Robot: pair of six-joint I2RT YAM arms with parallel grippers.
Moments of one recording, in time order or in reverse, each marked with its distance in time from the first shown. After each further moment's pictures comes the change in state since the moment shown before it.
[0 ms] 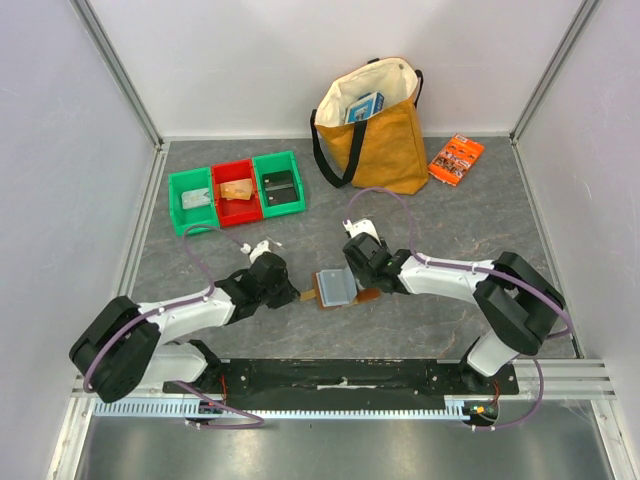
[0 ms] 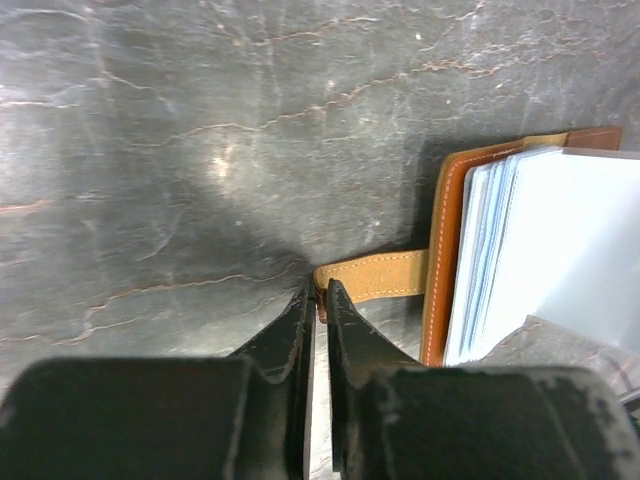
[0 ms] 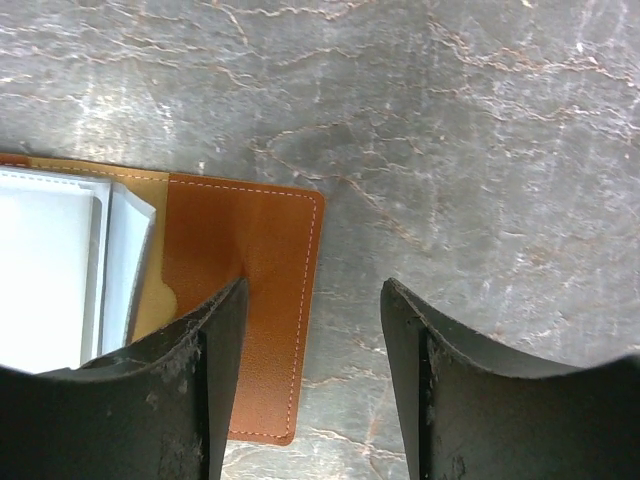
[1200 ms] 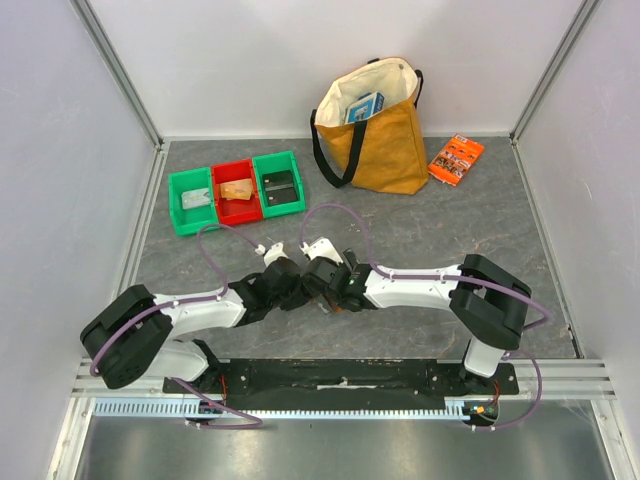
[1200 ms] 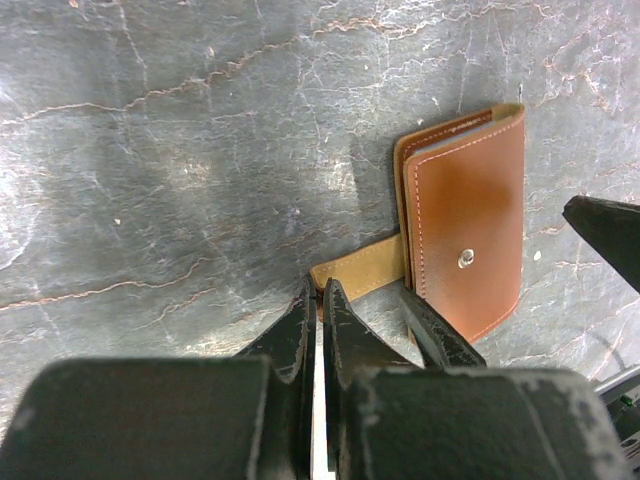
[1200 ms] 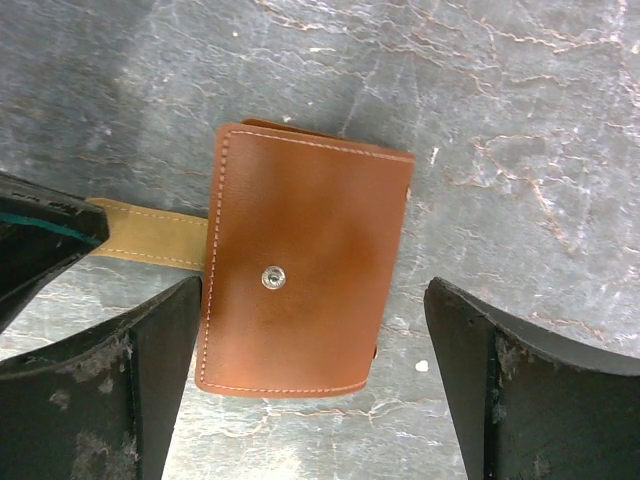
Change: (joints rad) left arm -0.111 0.069 0.019 0.084 -0.048 -0.027; right arm 0.263 0.132 0.192 -0.113 0.078 0.073
